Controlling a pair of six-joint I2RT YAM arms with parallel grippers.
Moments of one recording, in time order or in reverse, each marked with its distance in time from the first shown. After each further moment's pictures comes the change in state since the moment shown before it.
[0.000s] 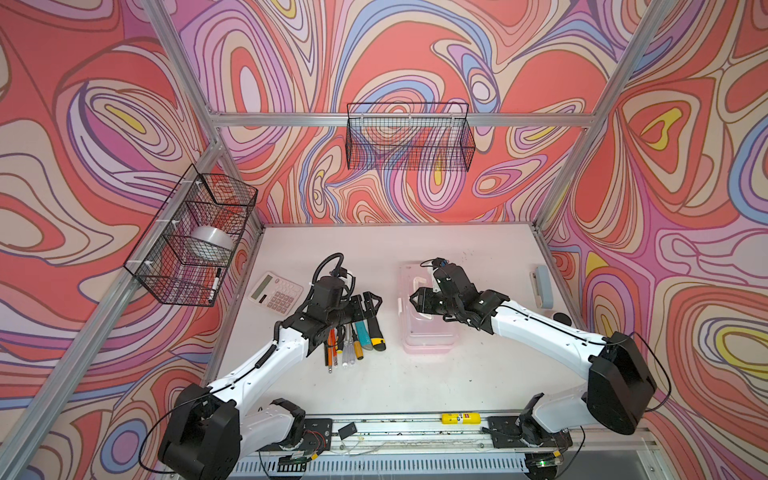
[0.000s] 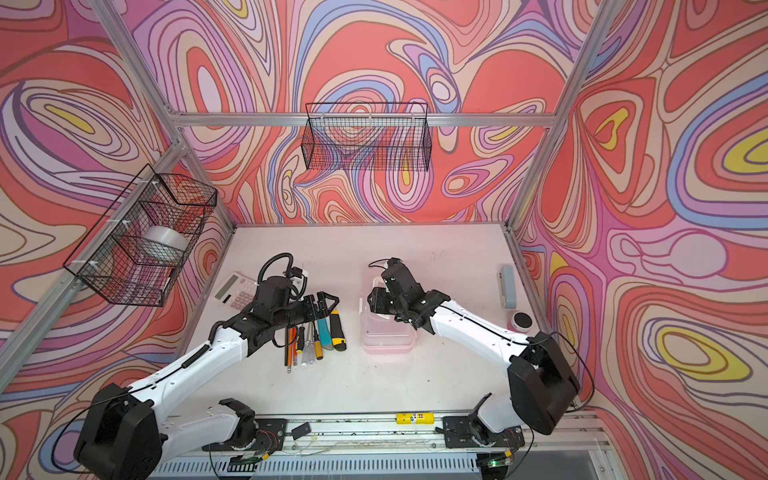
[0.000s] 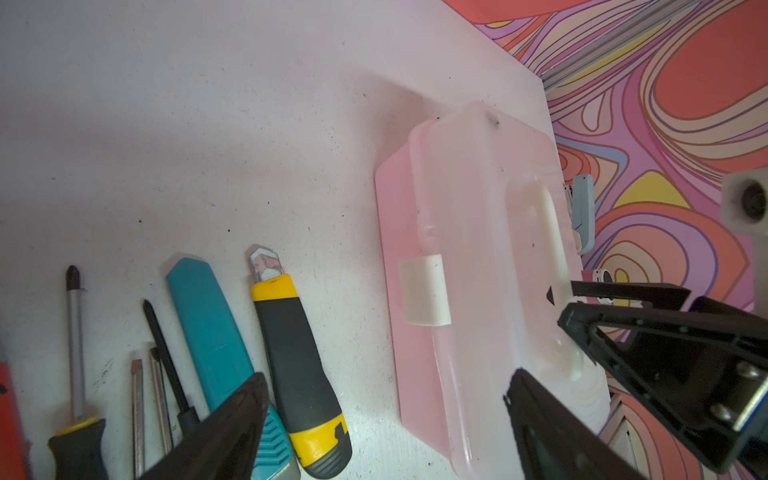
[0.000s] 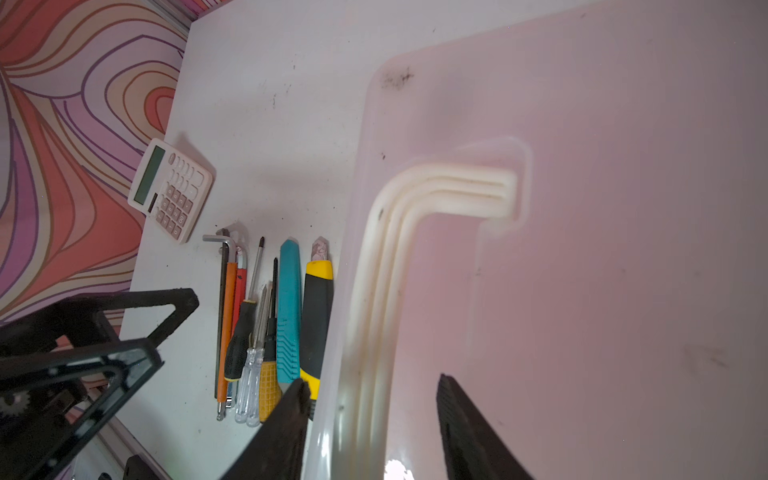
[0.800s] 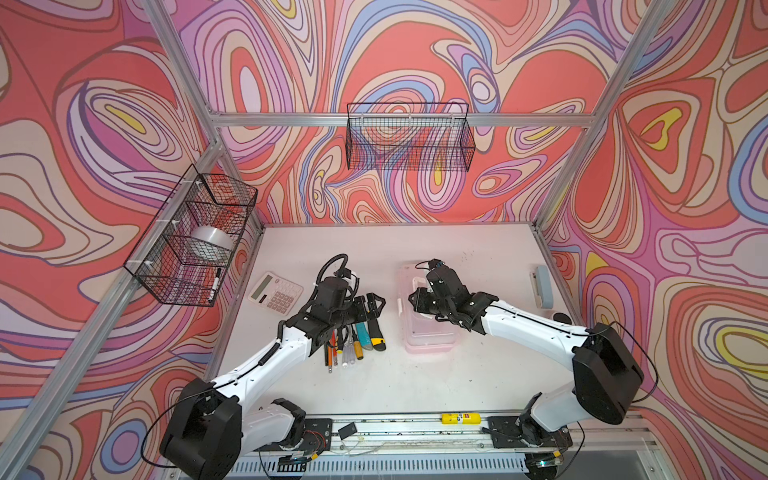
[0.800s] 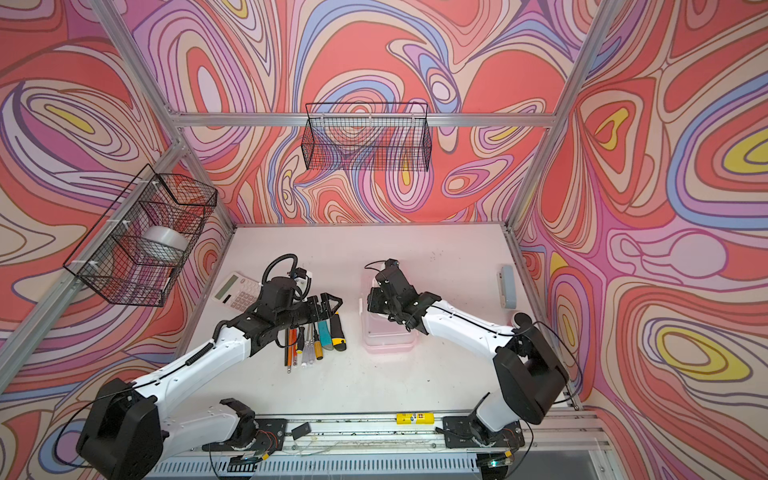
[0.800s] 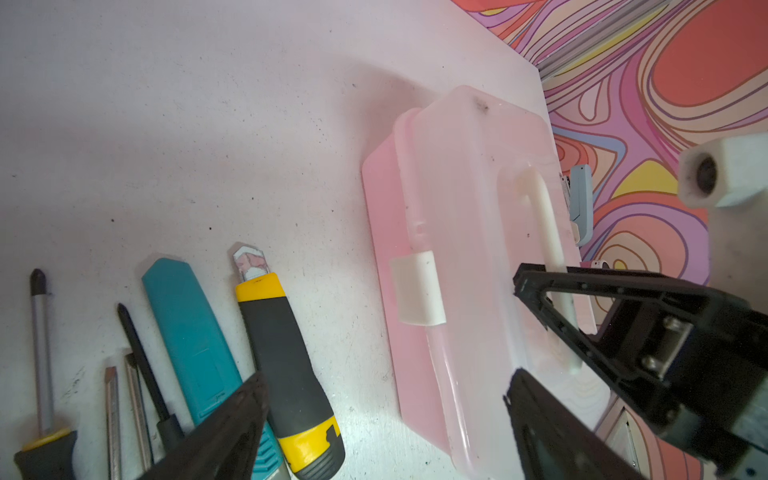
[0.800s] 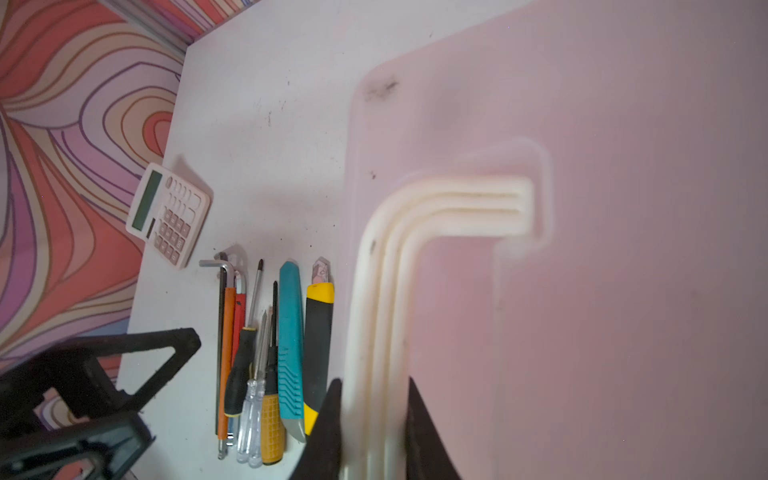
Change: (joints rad) left arm -0.023 0.020 0.000 0.021 -0.001 -0.001; right arm 0.014 0.064 -0.012 0.098 0.045 0.067
